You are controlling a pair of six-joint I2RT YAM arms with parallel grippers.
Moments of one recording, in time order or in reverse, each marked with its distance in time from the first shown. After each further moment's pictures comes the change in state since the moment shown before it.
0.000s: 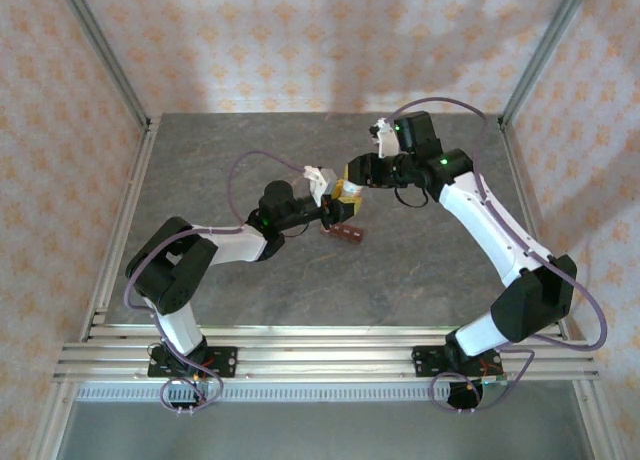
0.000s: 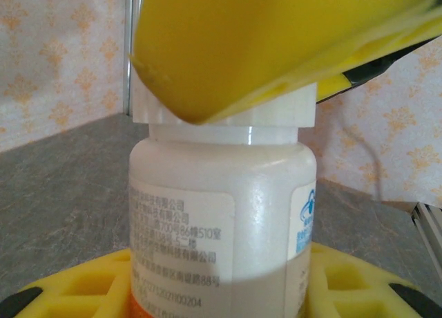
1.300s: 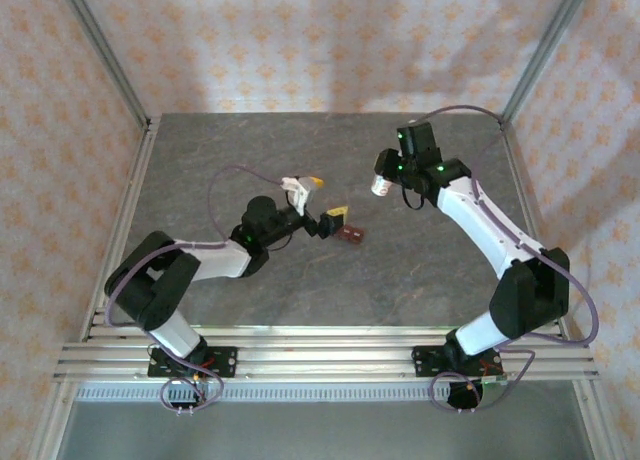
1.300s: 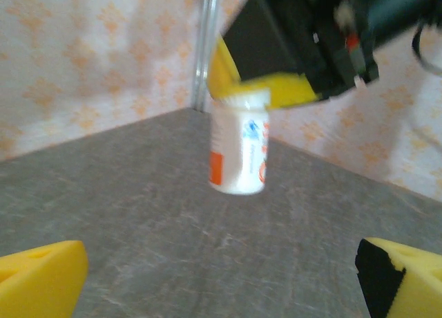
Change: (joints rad) left arm 0.028 -0.156 -0.200 0.016 -0.217 0.053; right arm -0.062 0.014 -0.157 0.172 0.515 0.203
